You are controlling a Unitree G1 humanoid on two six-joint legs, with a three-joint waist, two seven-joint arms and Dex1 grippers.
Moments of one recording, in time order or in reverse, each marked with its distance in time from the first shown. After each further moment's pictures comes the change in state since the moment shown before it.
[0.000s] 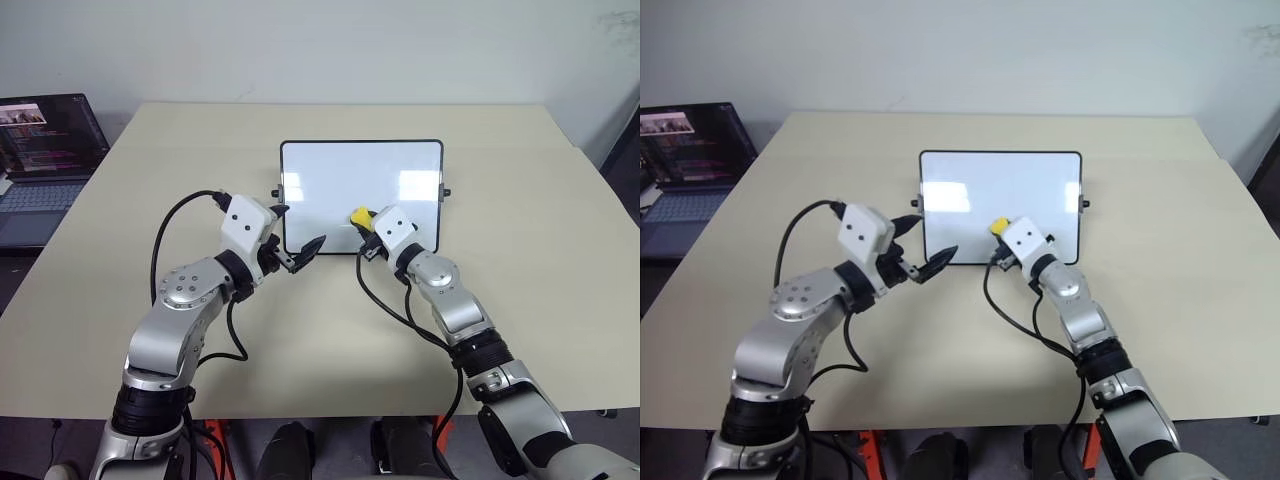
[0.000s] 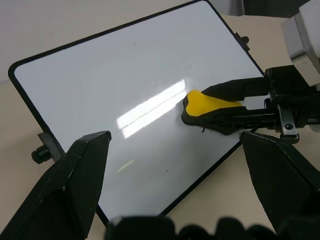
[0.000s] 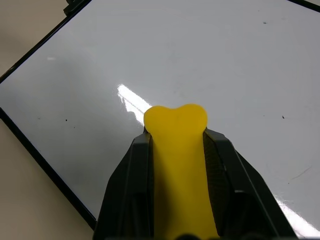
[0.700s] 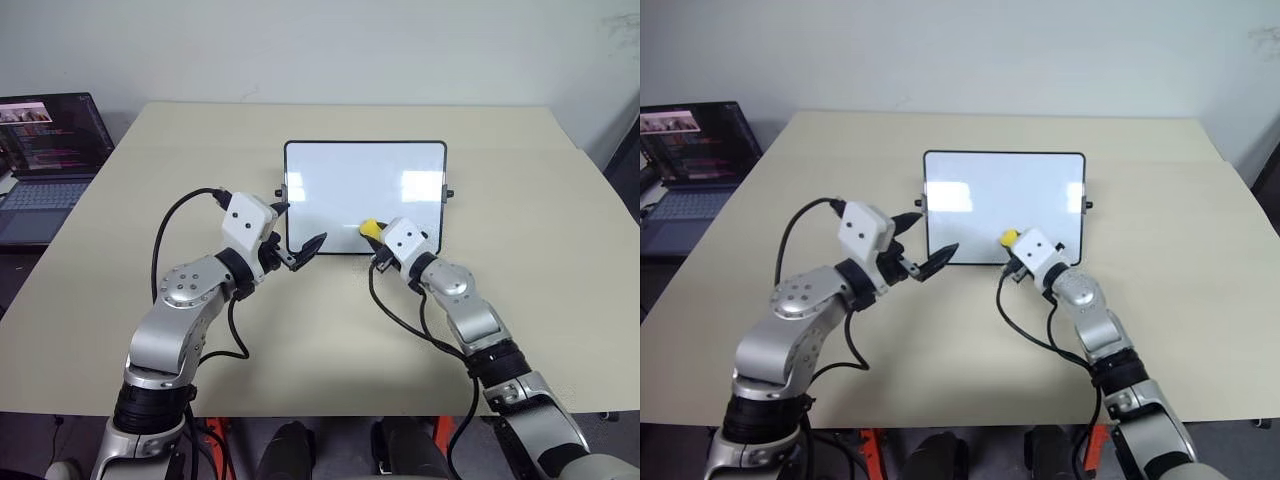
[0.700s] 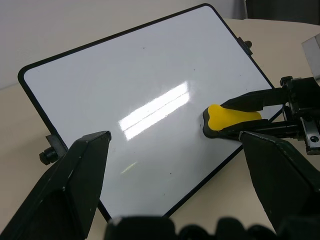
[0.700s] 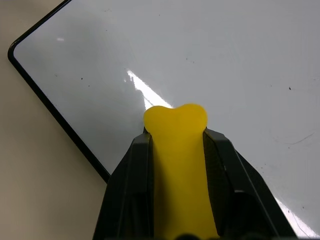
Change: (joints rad) left arm -0.011 -0.006 0.000 0.000 0.001 0.000 0.002; right arm 0.074 -0.077 0.008 -0.083 -0.023 0.023 0.068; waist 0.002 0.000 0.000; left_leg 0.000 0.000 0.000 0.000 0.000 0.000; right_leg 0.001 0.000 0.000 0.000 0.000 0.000
